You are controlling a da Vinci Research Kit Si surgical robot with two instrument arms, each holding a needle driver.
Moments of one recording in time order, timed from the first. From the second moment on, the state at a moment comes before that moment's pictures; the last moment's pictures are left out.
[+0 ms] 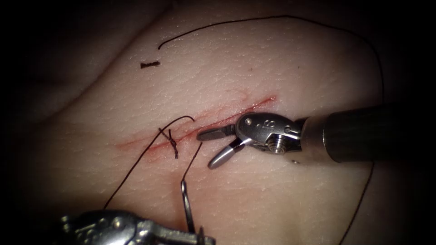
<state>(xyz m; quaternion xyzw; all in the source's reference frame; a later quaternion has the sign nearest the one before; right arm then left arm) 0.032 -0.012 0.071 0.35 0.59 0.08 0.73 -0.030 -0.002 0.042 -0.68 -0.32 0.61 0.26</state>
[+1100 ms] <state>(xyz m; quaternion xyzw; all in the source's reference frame) 0.028 -0.016 0.061 0.35 0.58 0.10 0.73 -0.024 0.000 0.047 -0.60 -0.11 0.74 0.26</state>
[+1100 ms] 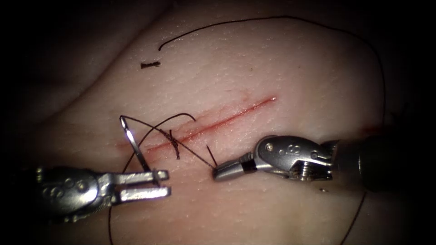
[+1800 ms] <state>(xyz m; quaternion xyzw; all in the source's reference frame) 0.030 -0.020 0.049 0.27 0.59 0.07 0.75 -0.023 -0.001 0.043 -0.60 -0.09 0.76 0.24</state>
